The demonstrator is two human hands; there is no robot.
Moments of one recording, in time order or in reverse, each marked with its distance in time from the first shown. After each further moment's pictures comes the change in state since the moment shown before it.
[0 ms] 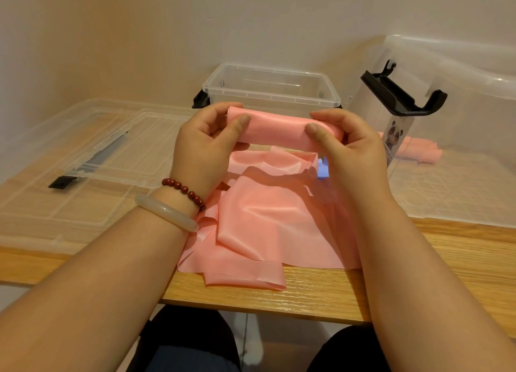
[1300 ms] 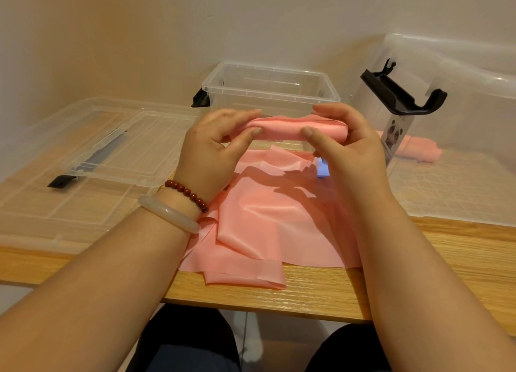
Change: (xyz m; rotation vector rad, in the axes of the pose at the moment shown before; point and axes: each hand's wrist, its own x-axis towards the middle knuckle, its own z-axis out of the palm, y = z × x) left_hand 0.006 -0.018 -0.003 0.421 -0.047 0.431; right_hand -0.003 -0.004 0.000 0.014 -0.041 0.021
